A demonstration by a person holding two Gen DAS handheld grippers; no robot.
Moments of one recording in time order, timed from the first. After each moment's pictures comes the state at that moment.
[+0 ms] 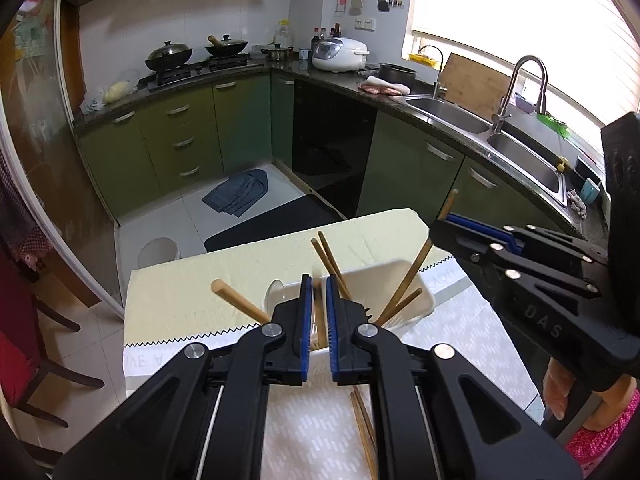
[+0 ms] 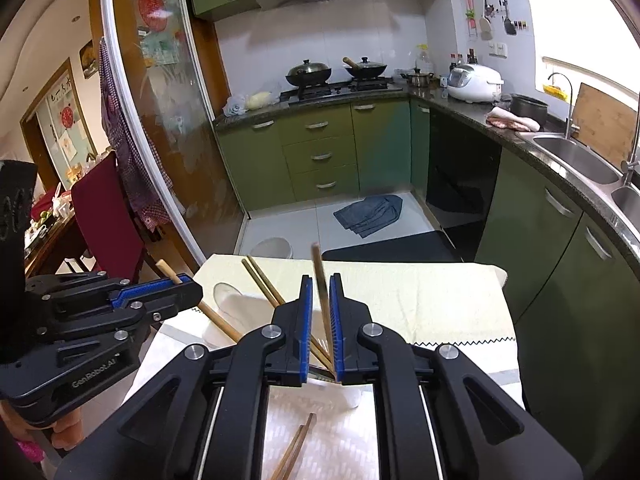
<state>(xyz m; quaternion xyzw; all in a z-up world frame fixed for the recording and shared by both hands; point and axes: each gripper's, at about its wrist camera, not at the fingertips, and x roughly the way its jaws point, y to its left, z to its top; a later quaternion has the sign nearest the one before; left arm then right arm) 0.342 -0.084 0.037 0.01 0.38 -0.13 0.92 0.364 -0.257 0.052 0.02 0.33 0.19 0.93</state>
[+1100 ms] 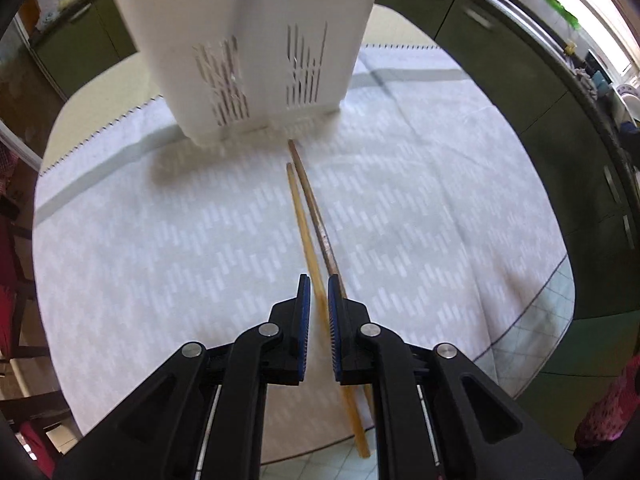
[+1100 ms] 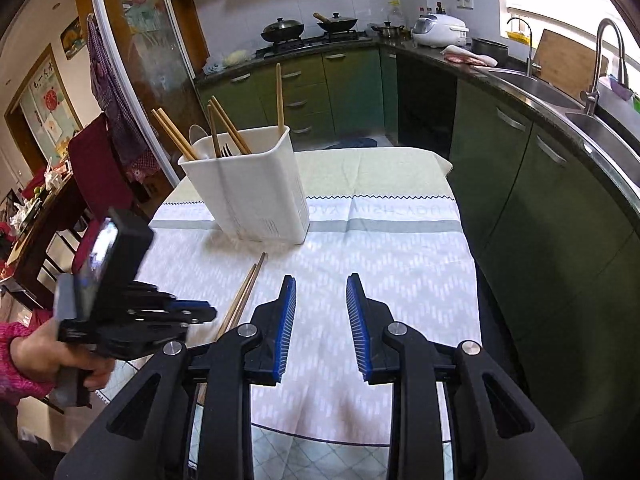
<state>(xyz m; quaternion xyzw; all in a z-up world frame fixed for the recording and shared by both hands) 0.263 -0.133 -0.138 0.05 0.59 -0.15 0.79 0.200 -0.360 -0.017 0.02 0.41 0.15 0.90</state>
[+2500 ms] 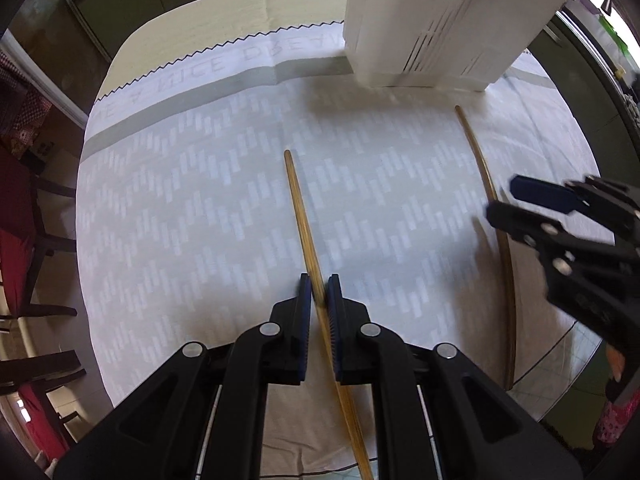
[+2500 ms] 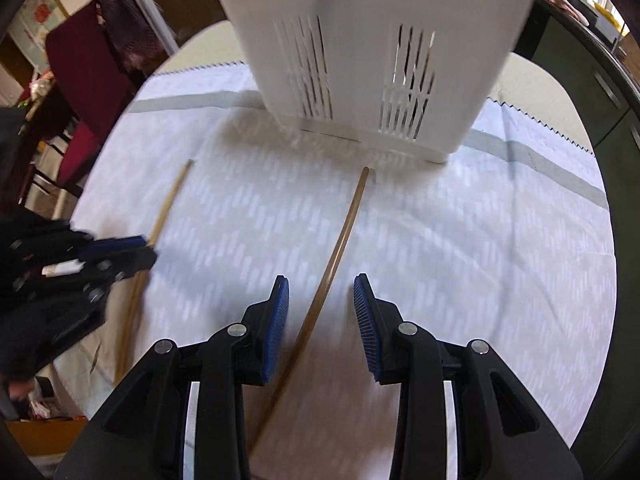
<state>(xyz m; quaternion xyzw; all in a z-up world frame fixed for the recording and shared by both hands) 0.272 -0.022 -0.178 0.03 0.62 -0.08 0.78 0.297 -0.188 -0.158 -0.07 0.58 0.17 0.79</state>
